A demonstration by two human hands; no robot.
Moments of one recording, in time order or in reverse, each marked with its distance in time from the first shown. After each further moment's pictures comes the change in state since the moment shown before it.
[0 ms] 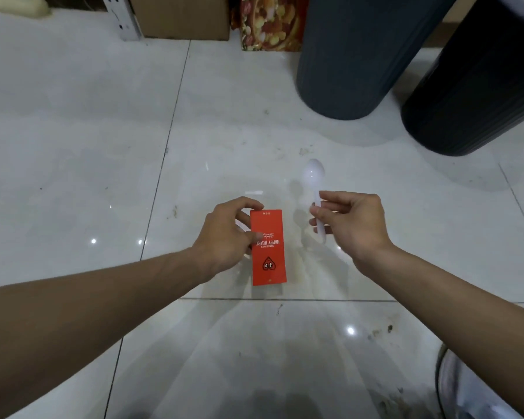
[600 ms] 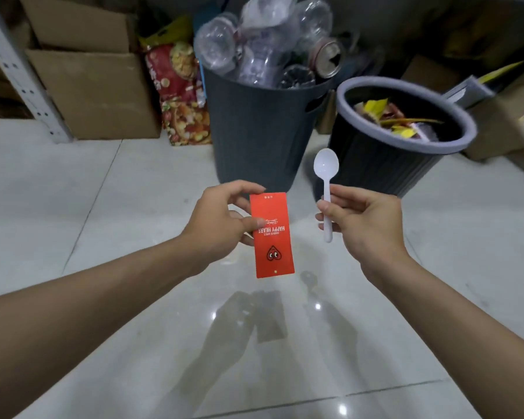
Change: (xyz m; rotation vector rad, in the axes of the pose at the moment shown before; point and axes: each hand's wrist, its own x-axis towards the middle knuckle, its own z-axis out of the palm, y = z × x) left_hand 0.068 0.192 0.091 -0.068 -0.012 0.318; right_hand 0.064 -0.087 -0.167 0.128 0.225 -0.308
